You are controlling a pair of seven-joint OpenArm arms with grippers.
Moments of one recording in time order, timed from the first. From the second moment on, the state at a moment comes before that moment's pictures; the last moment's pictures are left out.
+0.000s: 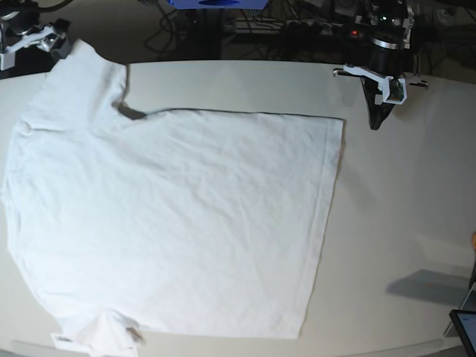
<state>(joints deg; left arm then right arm) 41.4 -15.8 -15.2 103.3 -8.2 -6.2 -7.4 -27.2 -6.1 65.8 105.1 44.1 40.6 -78.5</state>
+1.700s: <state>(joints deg) 41.4 -15.6 -15.2 100.8 -8.2 -6.2 -7.5 -19.8 -0.4 64.3 95.2 49.0 41.4 -74.3</state>
